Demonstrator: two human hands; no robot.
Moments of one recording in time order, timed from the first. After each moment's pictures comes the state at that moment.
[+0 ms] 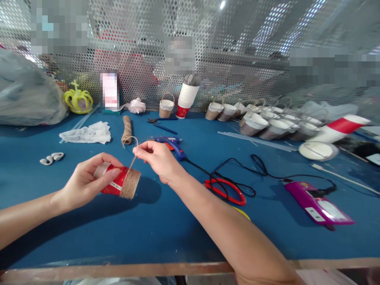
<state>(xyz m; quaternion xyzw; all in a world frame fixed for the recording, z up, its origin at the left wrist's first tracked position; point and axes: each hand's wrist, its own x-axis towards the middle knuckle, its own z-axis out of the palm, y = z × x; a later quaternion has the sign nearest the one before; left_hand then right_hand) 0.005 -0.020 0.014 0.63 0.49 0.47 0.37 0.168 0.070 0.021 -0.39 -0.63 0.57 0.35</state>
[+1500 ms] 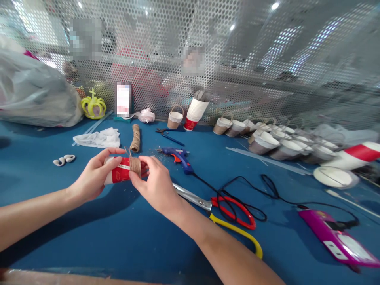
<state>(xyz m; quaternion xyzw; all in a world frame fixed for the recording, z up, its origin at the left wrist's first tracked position) 0.003 0.001 0.016 0.34 0.49 0.60 0.53 0.154 0.043 0.006 -0.37 -0.81 0.28 0.36</state>
